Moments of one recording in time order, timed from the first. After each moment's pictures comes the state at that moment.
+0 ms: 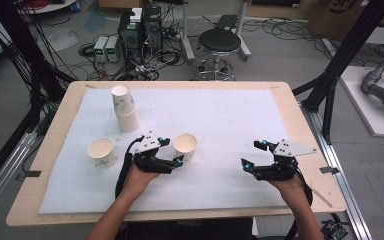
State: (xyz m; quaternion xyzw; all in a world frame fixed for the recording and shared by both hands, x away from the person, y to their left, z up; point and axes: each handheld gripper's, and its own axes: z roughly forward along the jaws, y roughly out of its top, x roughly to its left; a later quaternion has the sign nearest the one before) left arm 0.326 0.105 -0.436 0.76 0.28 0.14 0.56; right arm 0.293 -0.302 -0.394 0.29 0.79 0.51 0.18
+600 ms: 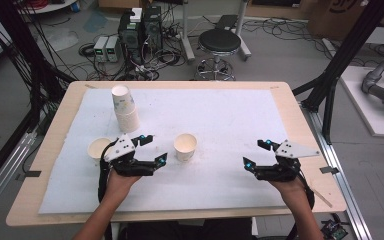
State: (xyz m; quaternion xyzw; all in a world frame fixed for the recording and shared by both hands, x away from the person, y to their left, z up) left arm 0.298 0.149 -0.416 0.71 0.28 0.18 0.62; right arm 0.284 -0.301 -0.386 0.31 0.78 0.50 0.22
